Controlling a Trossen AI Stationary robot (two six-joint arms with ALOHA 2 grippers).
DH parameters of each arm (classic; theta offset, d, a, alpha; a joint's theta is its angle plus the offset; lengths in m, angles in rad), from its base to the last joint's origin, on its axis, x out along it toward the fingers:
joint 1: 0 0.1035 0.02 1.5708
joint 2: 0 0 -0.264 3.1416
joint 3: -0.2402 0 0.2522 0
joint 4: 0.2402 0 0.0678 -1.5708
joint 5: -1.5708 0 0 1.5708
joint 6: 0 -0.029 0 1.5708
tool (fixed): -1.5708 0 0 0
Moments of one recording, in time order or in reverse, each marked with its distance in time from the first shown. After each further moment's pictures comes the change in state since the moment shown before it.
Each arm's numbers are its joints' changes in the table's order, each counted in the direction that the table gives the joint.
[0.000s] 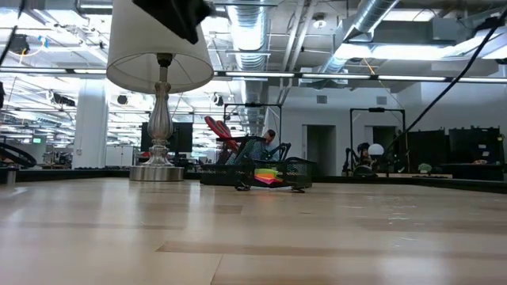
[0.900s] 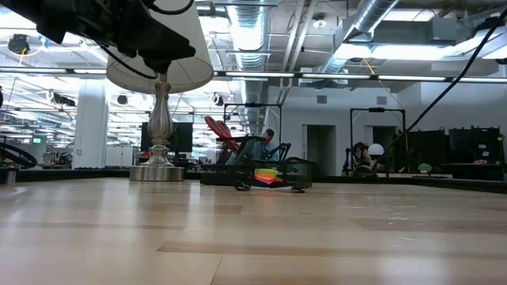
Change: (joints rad) left arm -0.058 0.370 0.882 -1.240 -0.033 0.303; right arm -0.054 -0.068 -0.002 0.227 -0.281 -0.277
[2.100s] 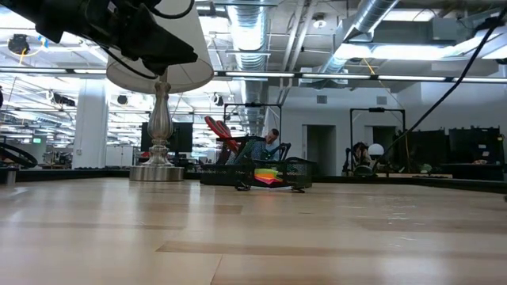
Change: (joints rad) left arm -0.001 0.000 0.001 0.006 -0.095 0.000; right arm -0.075 -0.041 0.001 0.436 -0.010 -0.011
